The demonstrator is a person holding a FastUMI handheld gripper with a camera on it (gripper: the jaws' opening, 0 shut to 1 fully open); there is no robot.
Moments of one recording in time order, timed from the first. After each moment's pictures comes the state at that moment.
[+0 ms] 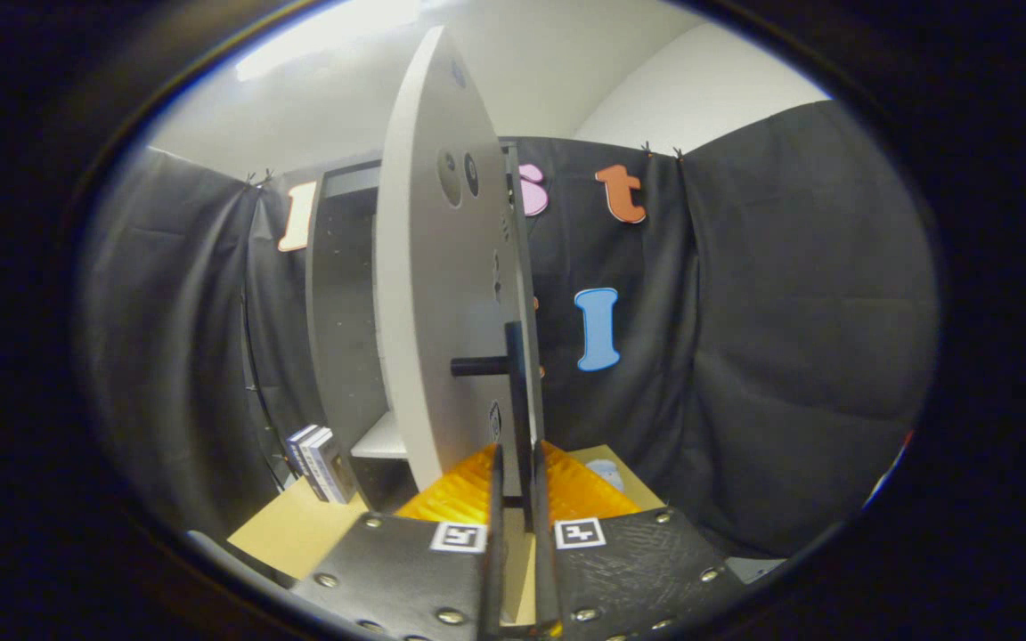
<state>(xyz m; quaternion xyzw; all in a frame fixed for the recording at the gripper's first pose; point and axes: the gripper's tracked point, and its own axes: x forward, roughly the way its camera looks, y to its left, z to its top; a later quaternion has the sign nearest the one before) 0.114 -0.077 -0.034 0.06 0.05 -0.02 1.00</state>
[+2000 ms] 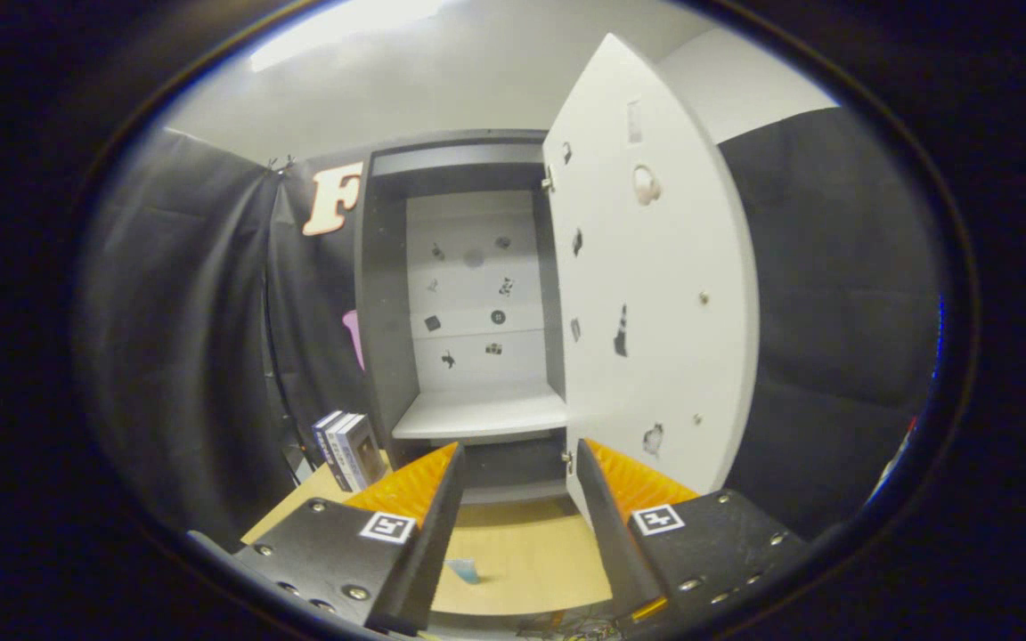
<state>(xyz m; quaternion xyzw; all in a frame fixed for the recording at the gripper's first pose) 0.085 0.046 -0.080 0.06 0.08 0.00 0.99</state>
